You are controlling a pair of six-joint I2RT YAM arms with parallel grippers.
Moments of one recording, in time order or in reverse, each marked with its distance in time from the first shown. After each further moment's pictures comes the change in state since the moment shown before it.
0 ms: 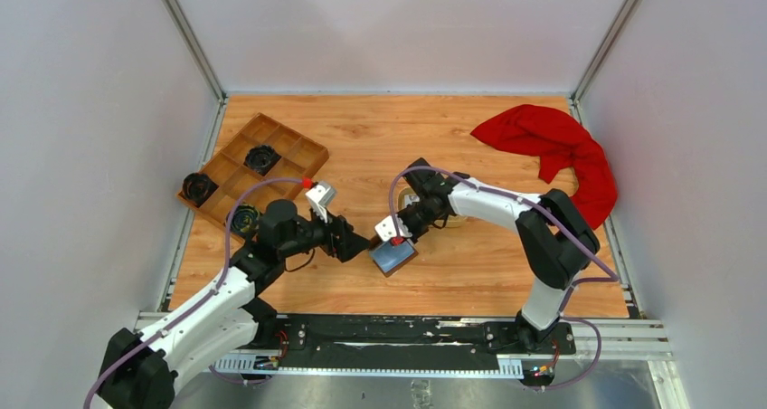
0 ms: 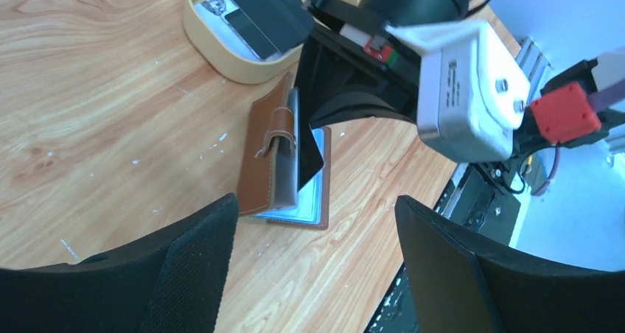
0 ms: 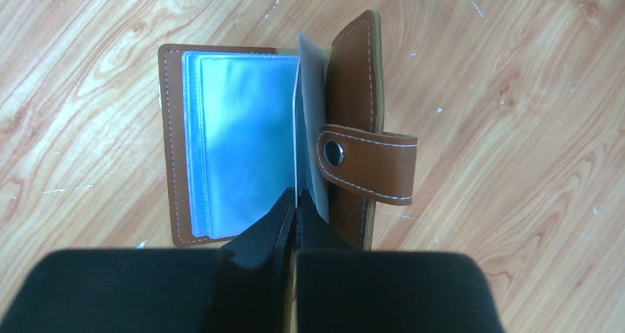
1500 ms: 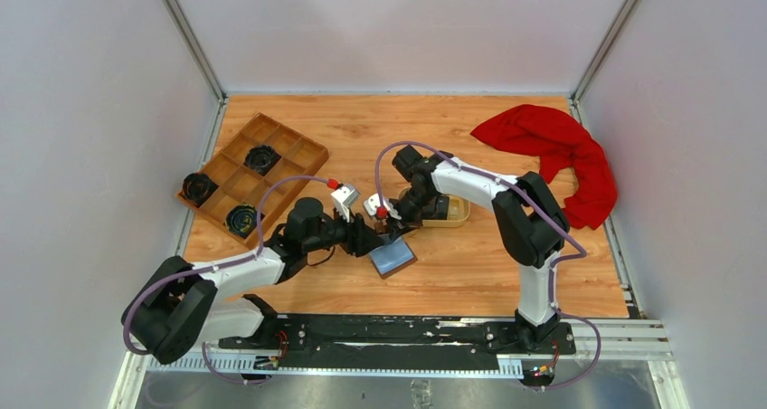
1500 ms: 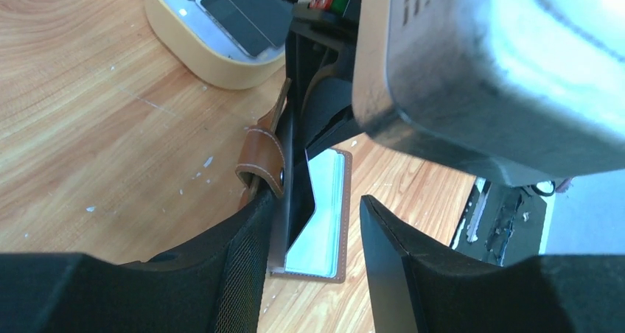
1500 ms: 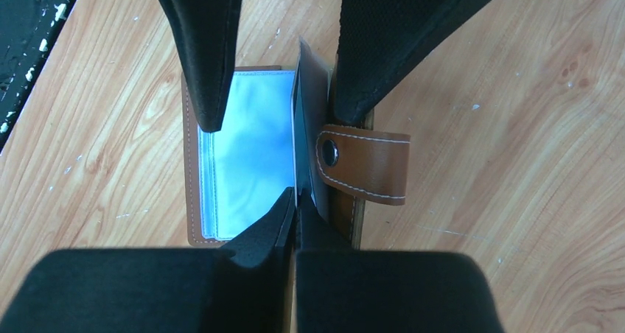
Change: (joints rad) left arm -0.078 0.418 -0.057 0.449 0.011 -0.004; right arm -0.031 0.214 0.298 -0.313 -0.109 0.167
